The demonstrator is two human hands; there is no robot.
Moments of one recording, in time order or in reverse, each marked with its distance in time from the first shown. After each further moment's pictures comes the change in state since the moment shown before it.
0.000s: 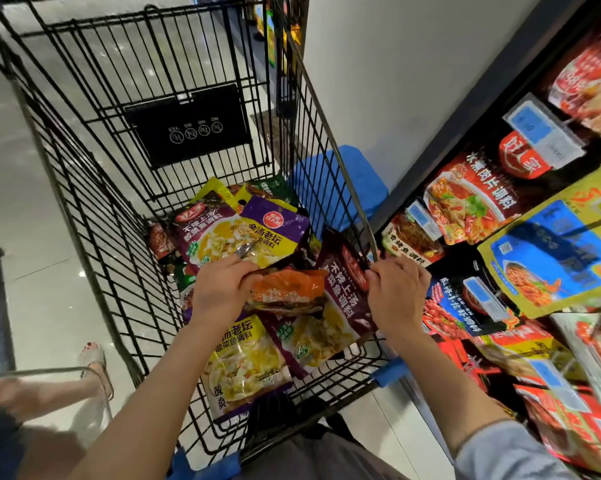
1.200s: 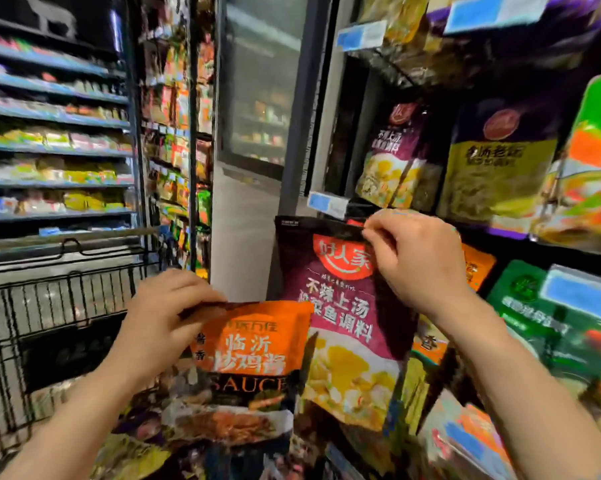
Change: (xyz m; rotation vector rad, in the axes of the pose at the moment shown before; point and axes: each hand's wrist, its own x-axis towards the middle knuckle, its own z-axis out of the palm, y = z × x) left_hand 0.034 0.304 -0.166 -0.117 0.501 0.721; right_hand 0.005 0.066 -0.435 -0.084 0.788 -0.525
